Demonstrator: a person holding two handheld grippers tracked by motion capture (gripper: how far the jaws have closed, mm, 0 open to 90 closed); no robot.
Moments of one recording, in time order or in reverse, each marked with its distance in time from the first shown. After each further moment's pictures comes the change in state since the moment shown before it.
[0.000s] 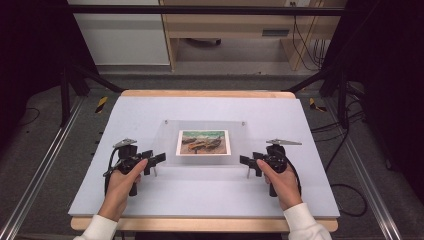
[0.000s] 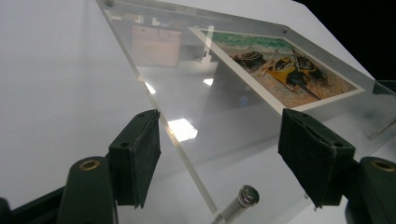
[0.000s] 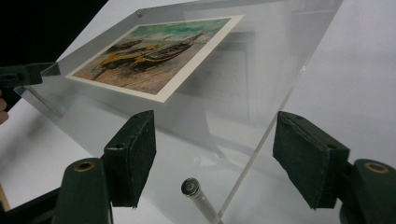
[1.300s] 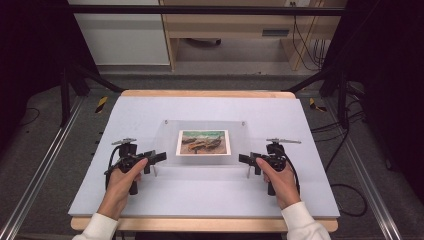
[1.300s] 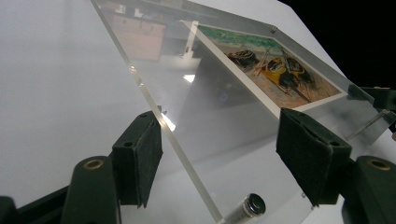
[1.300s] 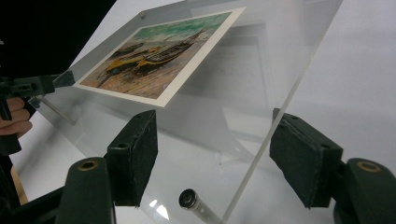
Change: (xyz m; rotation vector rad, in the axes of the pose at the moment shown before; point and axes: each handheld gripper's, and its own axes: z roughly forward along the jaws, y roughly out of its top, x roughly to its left) left arm 0.009 0.002 0.005 0.023 -0.073 -0.053; right arm -0.006 0.003 0.006 0.019 0.042 0.082
